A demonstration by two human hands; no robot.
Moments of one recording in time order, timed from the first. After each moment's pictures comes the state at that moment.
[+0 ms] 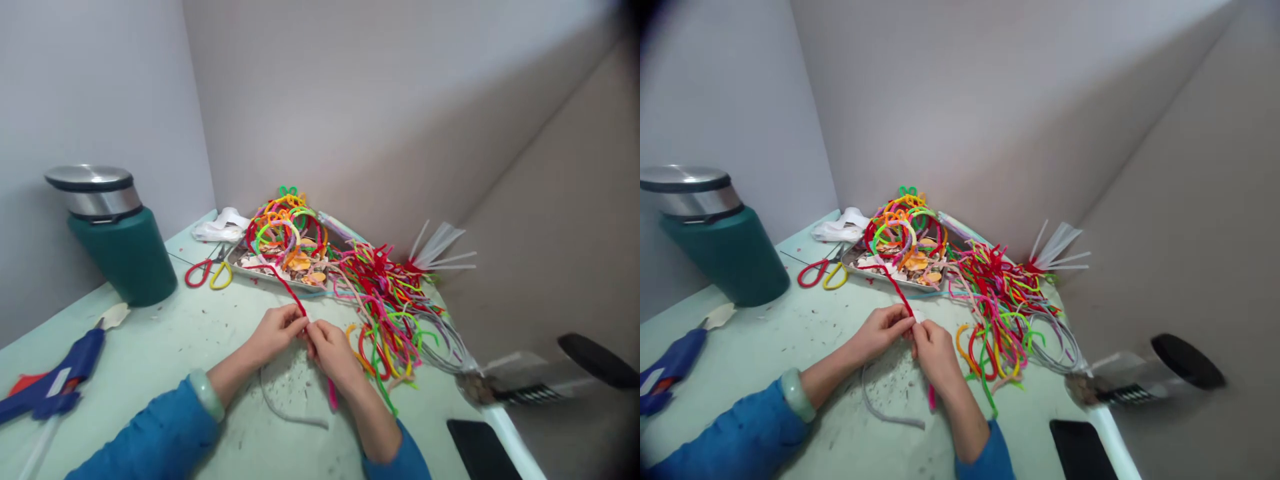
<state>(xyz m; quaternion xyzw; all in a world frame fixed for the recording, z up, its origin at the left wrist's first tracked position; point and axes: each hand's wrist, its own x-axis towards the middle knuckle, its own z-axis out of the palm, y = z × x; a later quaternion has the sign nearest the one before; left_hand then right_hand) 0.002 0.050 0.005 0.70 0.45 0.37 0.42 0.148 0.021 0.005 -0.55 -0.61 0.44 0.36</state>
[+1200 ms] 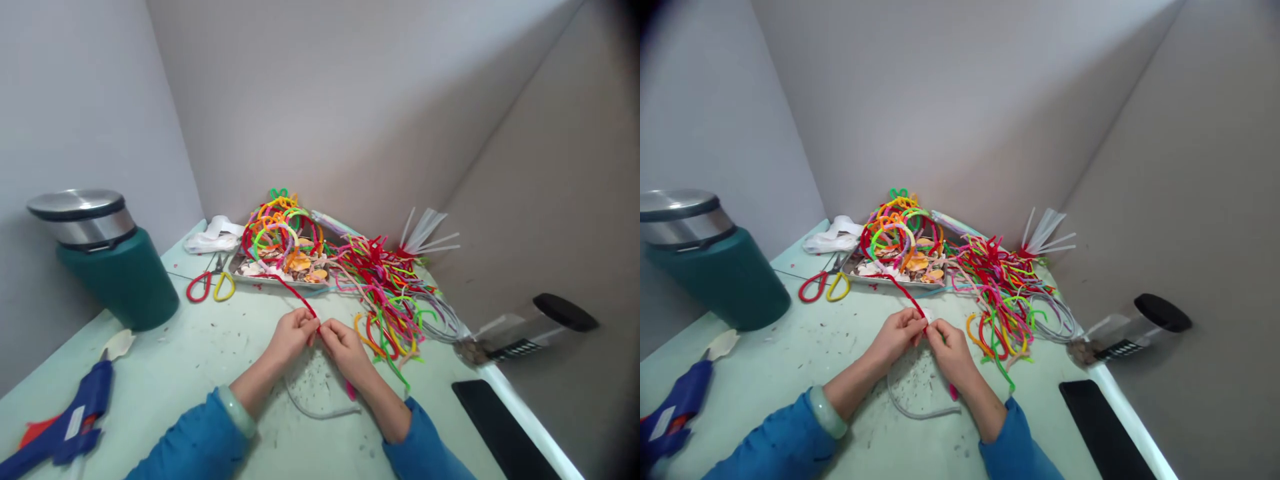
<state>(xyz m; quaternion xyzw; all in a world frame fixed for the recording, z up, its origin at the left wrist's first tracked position) 0.009 0.046 -0.003 0.55 0.44 0.39 0.59 0.143 0.008 -0.004 -0.52 -0.61 0.43 0.42</state>
